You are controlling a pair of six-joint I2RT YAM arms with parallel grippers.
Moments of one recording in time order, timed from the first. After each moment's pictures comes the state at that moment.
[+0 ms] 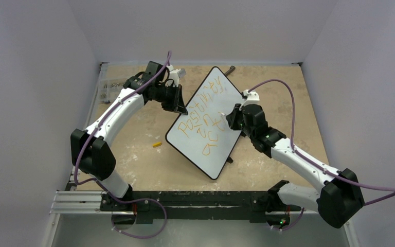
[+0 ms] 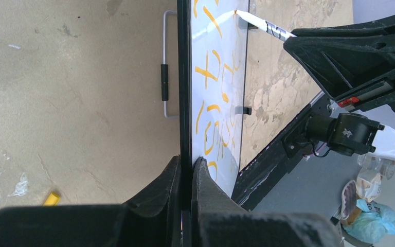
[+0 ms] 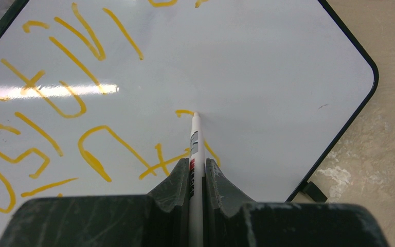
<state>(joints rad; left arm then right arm) -0.41 1.64 1.53 -0.84 0.54 -0.25 0.58 1.14 0.73 -0.05 0.21 0.47</state>
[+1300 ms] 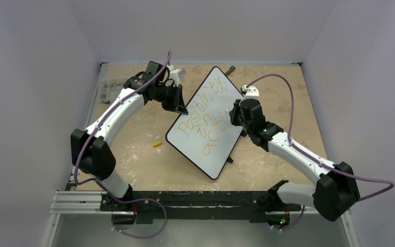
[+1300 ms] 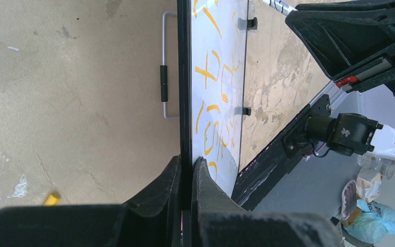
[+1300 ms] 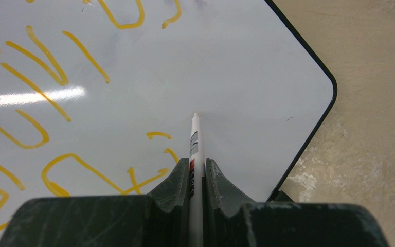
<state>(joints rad) -0.41 1.64 1.53 -0.83 0.54 -0.25 0.56 1.21 0.81 -0.10 0.31 0.41</state>
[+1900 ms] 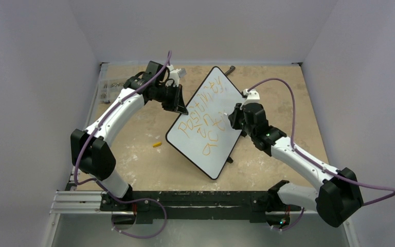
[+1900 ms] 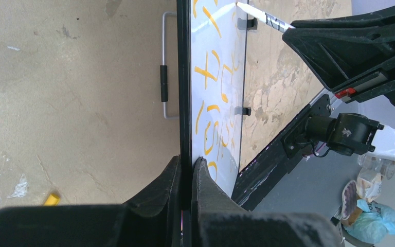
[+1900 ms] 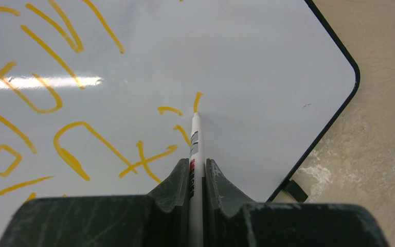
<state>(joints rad) -0.41 1.63 1.53 -0.84 0.53 -0.25 0.55 1.15 0.74 -0.07 0.21 0.41</state>
